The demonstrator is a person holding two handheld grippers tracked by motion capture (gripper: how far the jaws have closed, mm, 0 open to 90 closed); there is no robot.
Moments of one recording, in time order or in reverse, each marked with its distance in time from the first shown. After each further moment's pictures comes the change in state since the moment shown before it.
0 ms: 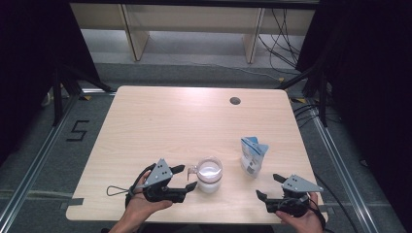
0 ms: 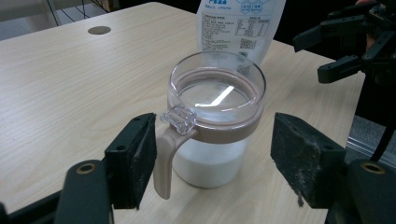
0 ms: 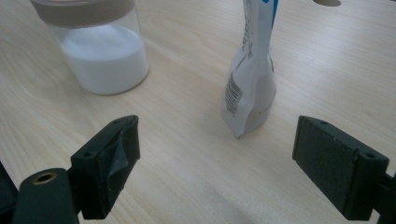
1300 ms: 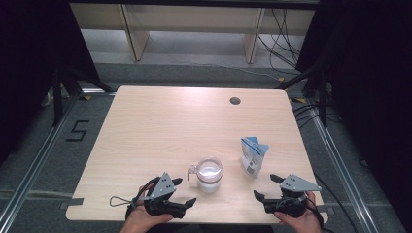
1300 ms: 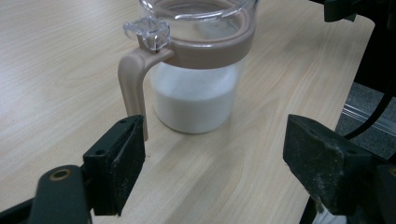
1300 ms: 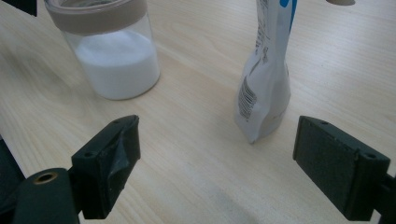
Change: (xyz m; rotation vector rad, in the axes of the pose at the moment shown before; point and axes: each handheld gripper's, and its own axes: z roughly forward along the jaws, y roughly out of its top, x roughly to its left) left arm -0.012 -0.035 0.006 0.109 0.000 0.001; right arm 0.003 0.002 0.004 -0.022 0.028 -0.003
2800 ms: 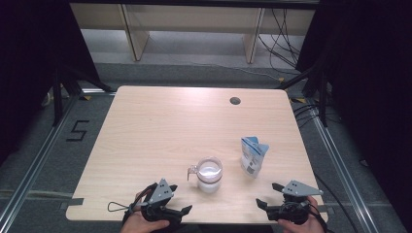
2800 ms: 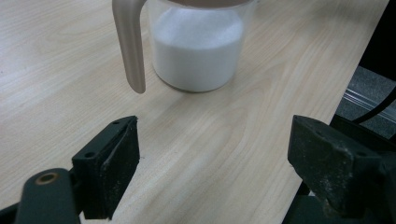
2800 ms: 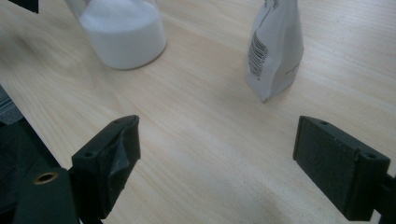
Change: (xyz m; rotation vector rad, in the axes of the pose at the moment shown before) left arm 0.001 -0.020 -0.002 0.091 0.005 -0.020; right arm 0.001 -0.015 -0.007 0.084 0.038 0.059
